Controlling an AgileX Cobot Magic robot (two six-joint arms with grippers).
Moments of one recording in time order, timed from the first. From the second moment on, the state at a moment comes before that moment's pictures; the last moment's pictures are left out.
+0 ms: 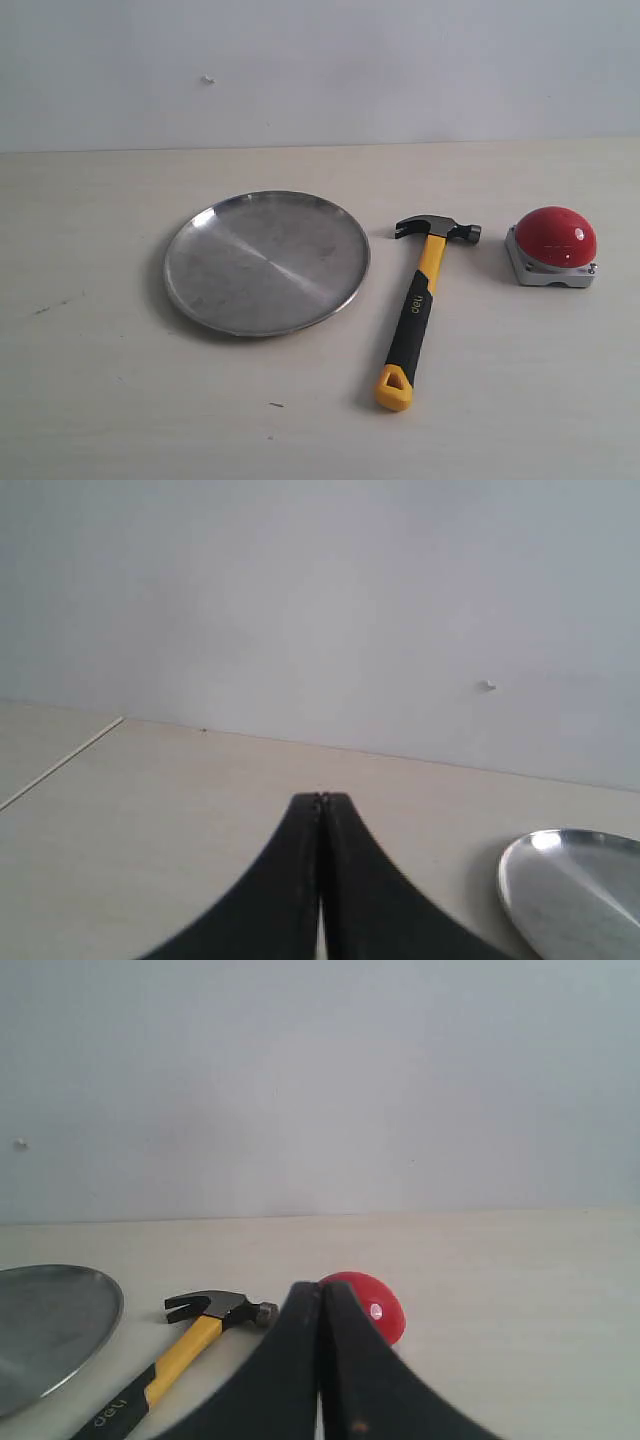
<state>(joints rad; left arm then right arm) 0.06 0.01 0.00 0.40 0.08 -0.51 0.04 0.01 0.00 0.13 0.14 -0.07</state>
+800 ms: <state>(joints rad) 0.06 0.01 0.00 0.40 0.08 -0.51 0.04 0.01 -0.02 0.42 -0.27 0.39</state>
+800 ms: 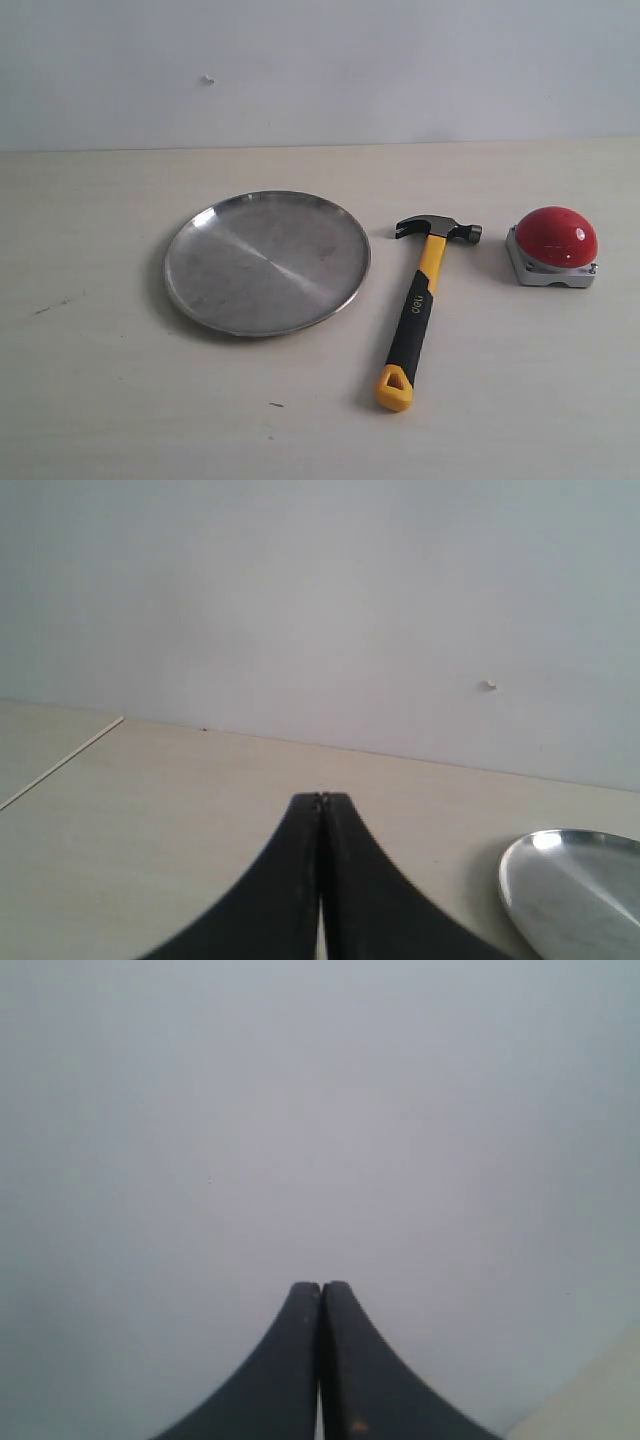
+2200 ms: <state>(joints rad) 0.06 0.01 0.00 0.40 0.08 -0.51 0.33 1.87 -1.29 0.02 0.81 0.35</state>
